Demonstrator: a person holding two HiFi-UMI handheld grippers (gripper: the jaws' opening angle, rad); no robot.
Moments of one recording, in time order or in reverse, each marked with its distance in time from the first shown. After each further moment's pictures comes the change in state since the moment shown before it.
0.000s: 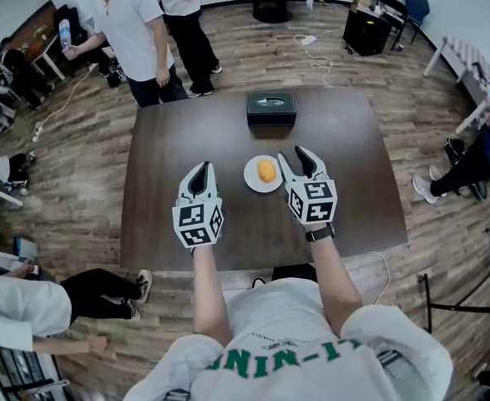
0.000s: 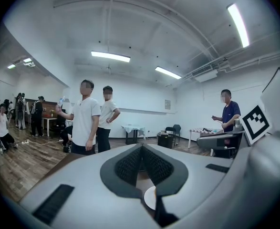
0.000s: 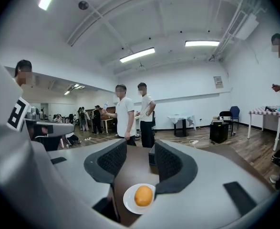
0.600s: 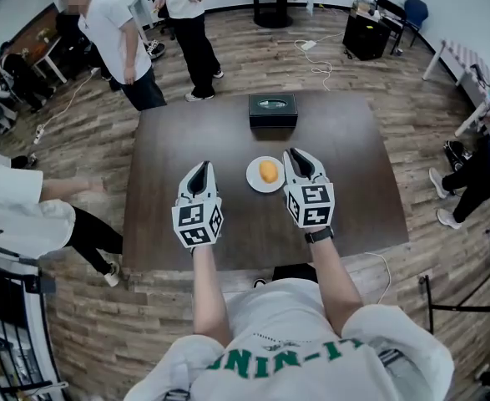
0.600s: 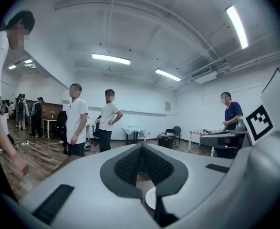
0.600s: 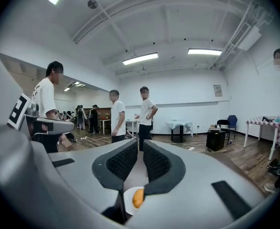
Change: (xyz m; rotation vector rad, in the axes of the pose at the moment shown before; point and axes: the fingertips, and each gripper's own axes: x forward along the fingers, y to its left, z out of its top) left arm -0.016 0.008 0.008 0.002 -0.025 0.005; right arm -0.015 0.018 0.014 -0.068 -0.043 -0.040
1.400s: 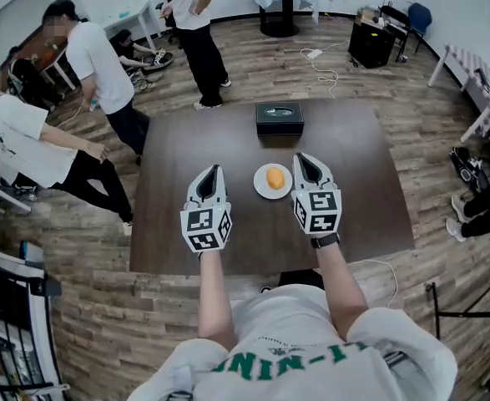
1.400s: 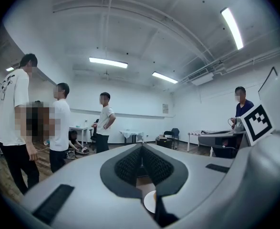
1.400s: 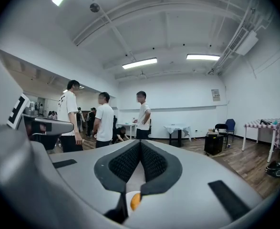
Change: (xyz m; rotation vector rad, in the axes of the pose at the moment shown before) left arm -0.010 -0.011 0.021 0.023 -0.035 -0.023; right arm -0.014 0.001 0.021 -0.011 -0.047 -0.026
